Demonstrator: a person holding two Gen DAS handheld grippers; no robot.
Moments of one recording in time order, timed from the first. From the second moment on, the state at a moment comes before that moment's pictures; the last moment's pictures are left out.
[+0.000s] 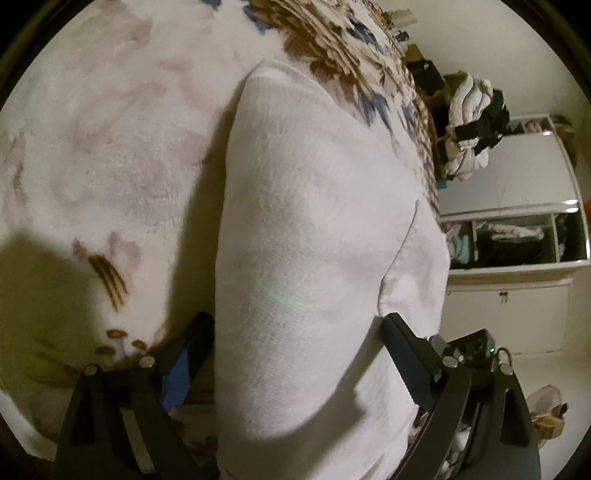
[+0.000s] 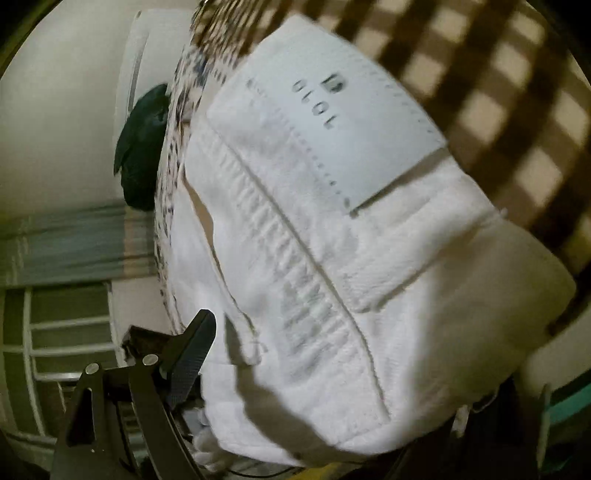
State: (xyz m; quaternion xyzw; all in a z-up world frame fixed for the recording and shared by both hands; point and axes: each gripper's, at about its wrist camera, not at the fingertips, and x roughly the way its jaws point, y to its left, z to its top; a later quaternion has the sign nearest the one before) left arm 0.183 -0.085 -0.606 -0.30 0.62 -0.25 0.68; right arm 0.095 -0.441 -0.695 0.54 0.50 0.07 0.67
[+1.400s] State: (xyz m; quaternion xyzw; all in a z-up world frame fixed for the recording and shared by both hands) left arm 0.553 0.109 -0.472 -0.27 0.50 -0.28 0.78; right arm 0.460 -0.229 -0.514 0.43 0.43 0.10 0.79
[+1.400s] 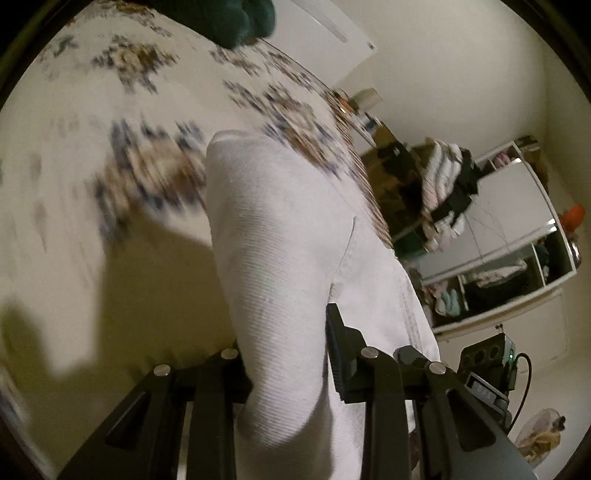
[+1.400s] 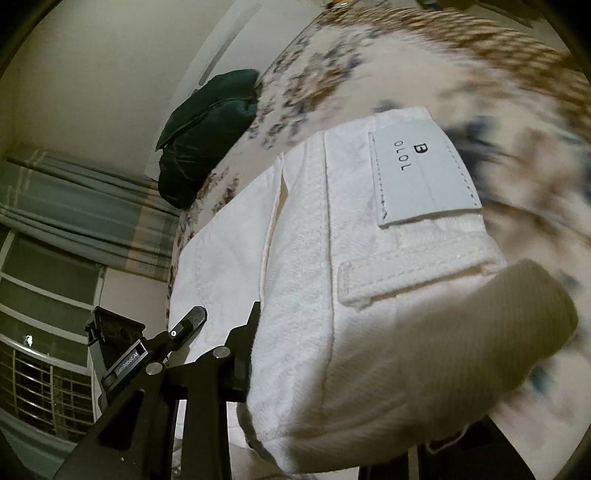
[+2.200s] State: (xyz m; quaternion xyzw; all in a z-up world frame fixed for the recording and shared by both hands) left arm 0.578 0.170 -0.566 -0.10 0.57 -0.15 0.80; right arm 0.607 -0.115 -0.603 0.24 0.59 0.00 0.77
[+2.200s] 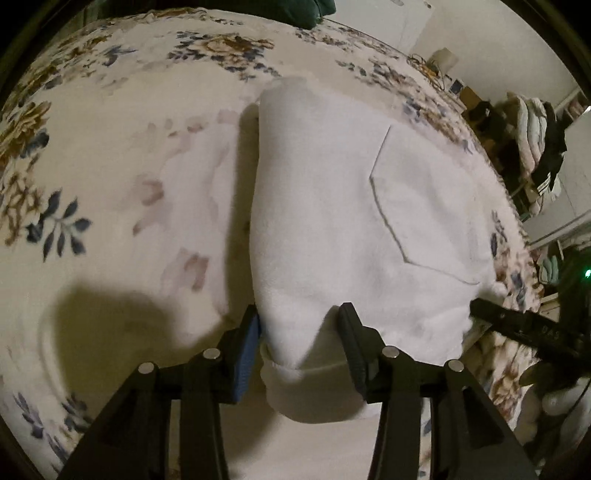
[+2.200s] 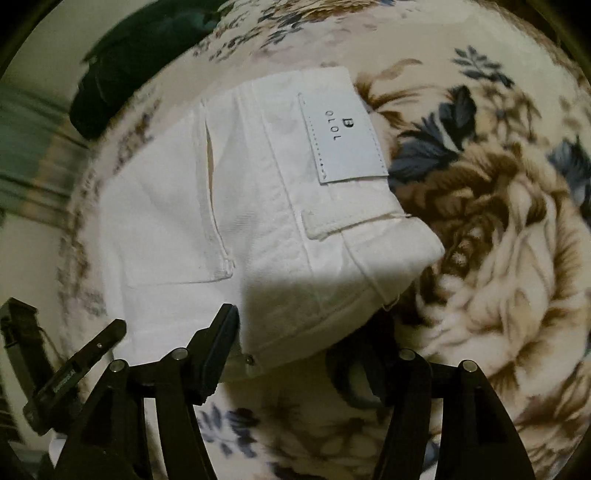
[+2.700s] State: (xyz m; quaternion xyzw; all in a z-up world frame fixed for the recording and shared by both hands) left arm 0.526 0.136 -0.444 -0.01 0.53 -0.04 0.85; right arm 0.572 -0.068 -0.468 0.06 0.52 -0.11 0.85
